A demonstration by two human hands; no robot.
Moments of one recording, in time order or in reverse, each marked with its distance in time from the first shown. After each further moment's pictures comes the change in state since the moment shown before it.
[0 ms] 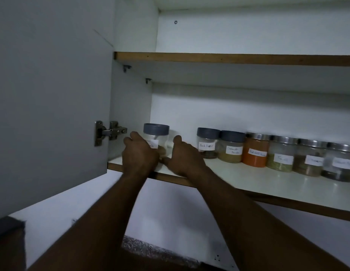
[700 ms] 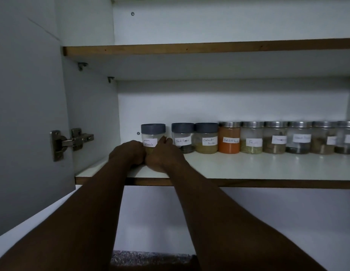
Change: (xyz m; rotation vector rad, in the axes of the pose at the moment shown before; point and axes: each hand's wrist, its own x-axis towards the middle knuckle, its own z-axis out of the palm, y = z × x) left_hand 0.076 0.012 0.058 0.499 -0.630 0.309; right_hand 0.015 0.005 0.009 0.130 -0.046 0.308
